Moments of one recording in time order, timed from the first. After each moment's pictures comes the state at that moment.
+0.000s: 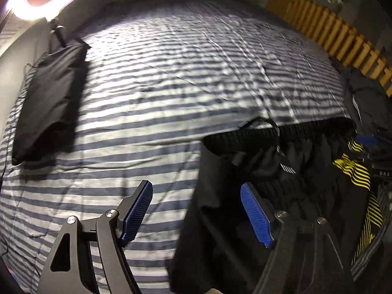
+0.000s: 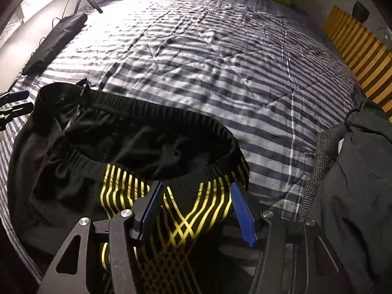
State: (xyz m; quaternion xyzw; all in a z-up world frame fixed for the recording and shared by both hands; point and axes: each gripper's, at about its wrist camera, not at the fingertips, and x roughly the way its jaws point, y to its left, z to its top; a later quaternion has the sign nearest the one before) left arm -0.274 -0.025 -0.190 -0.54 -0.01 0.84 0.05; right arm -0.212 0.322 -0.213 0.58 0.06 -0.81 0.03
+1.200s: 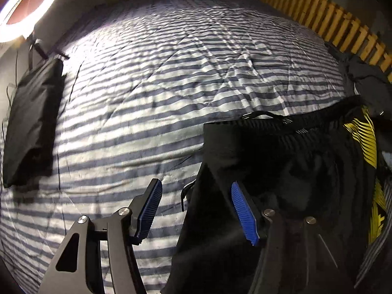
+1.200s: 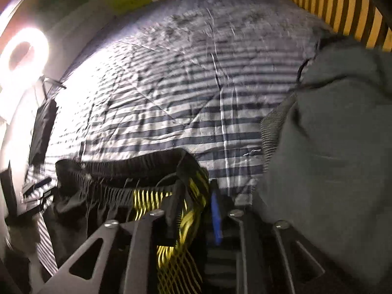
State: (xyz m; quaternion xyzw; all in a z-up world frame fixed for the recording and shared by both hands) left arm -0.303 0.017 -0.200 -0.54 0.04 0.84 0.07; right arm -0.222 0.436 -0.180 0.54 -0.14 -0.83 -0.01
